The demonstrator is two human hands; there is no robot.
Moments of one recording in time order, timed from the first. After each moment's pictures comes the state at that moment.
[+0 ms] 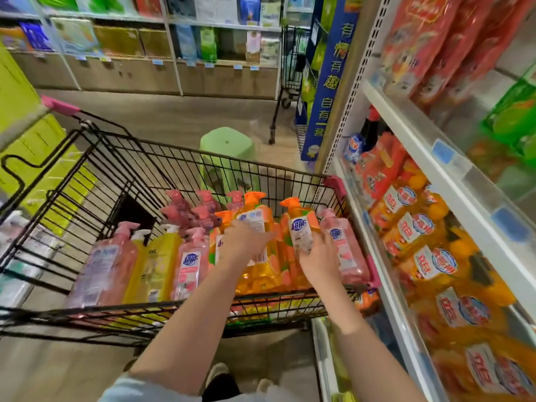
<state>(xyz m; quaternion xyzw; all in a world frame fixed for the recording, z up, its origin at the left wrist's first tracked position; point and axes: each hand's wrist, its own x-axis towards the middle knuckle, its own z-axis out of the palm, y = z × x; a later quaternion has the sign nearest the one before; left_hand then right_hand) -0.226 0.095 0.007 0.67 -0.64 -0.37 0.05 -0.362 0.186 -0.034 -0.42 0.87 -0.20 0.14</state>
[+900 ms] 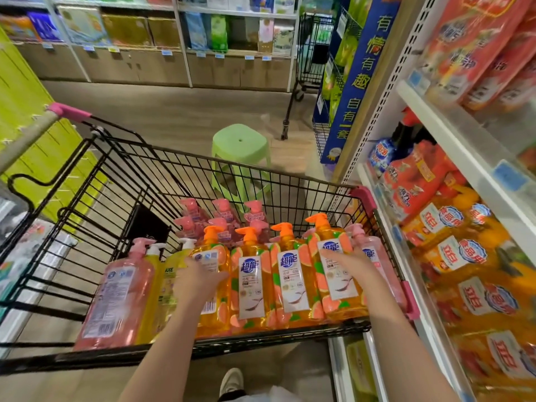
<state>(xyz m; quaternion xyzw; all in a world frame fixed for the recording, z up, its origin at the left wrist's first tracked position) -0.106 0.034 -0.062 0.78 -0.55 -0.31 0.02 -0.423 0.123 -0.049 -0.19 0.84 -0.27 0.44</state>
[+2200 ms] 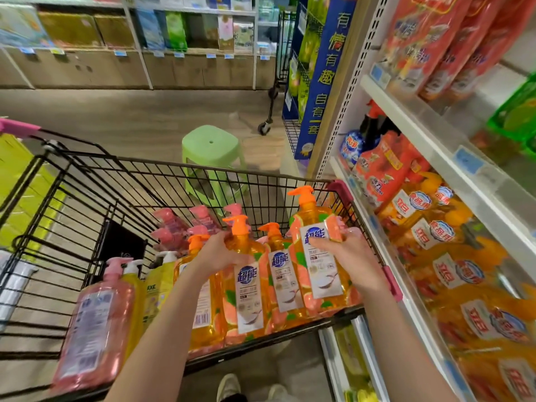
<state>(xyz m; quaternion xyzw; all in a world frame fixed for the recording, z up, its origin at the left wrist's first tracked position) -0.159 -0.005 -0.010 0.52 -0.68 -0.52 0.05 -0.360 0.158 0.062 -0.24 0.73 -0.49 0.42</state>
